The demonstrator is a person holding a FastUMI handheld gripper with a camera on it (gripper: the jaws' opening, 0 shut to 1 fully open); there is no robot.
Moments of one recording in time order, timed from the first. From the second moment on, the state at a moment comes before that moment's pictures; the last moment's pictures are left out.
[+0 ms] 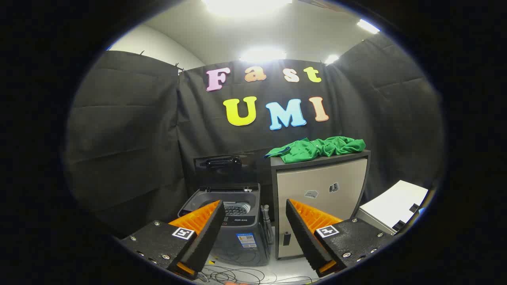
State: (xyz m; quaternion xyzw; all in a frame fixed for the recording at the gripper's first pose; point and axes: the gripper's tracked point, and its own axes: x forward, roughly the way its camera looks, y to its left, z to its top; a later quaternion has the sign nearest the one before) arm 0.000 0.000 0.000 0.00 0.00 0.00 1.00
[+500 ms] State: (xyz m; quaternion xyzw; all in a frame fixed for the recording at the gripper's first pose) arm -0.004 0.002 -0.006 0.00 0.01 0.00 1.00
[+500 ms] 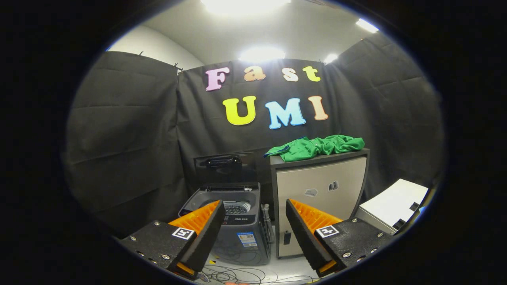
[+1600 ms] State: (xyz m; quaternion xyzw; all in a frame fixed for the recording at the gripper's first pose) arm 0.009 -0.008 -0.002 -0.01 0.00 -0.02 1.00
